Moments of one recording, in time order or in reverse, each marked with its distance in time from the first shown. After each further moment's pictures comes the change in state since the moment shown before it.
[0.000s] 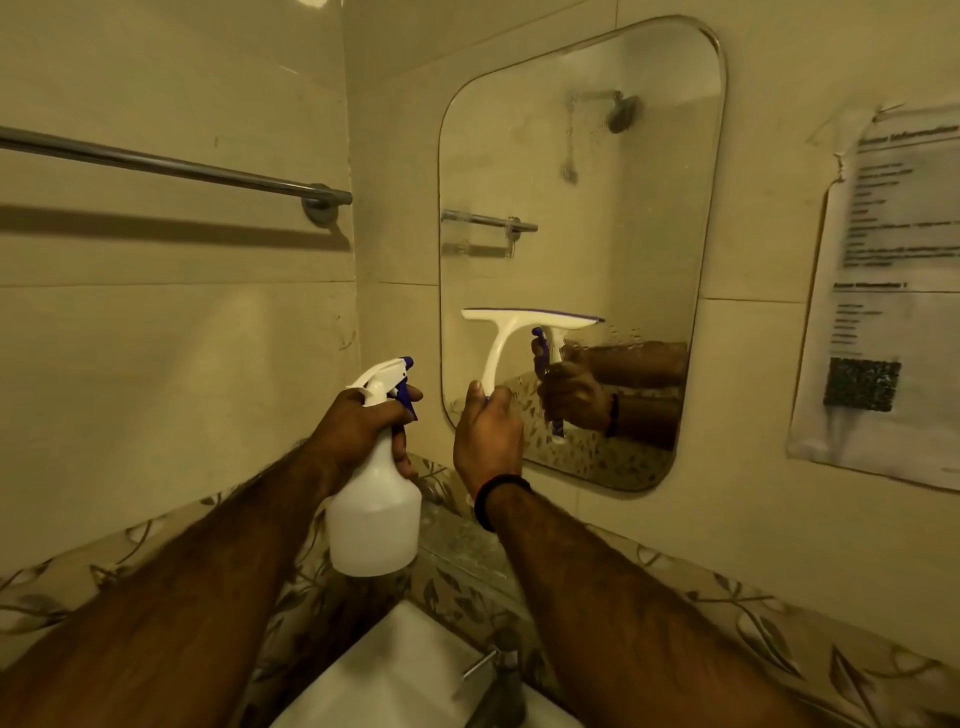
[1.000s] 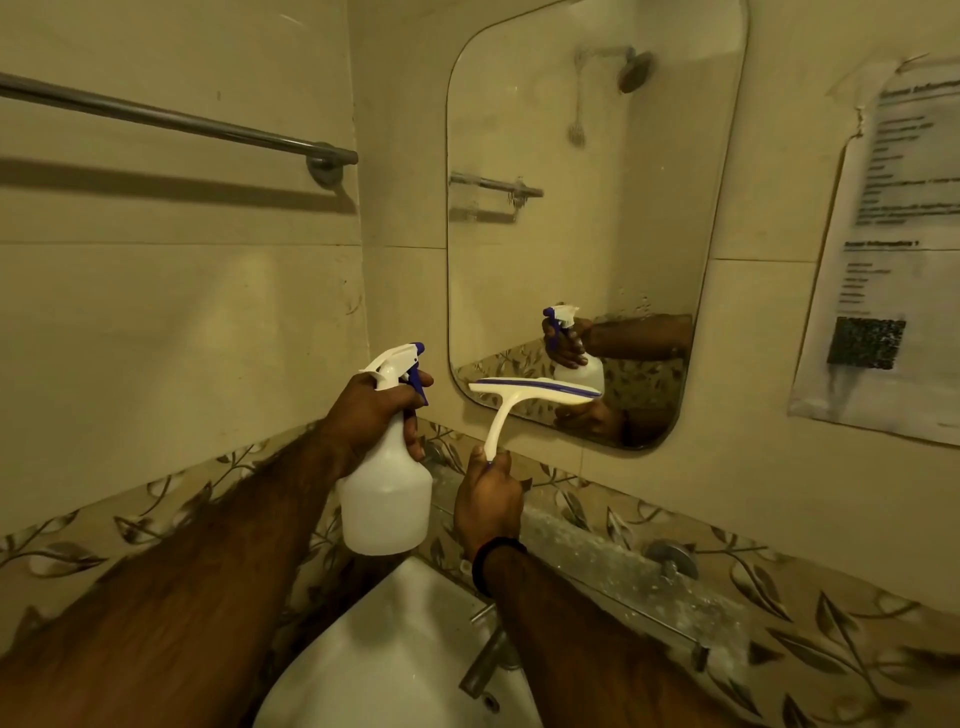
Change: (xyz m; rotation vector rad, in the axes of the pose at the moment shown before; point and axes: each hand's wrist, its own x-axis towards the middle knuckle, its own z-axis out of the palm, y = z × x) left_hand -0.021 -0.015 0.003 -0.023 -0.023 -0.042; right_hand -0.088 0.067 0.015 -0.081 -0.049 0.244
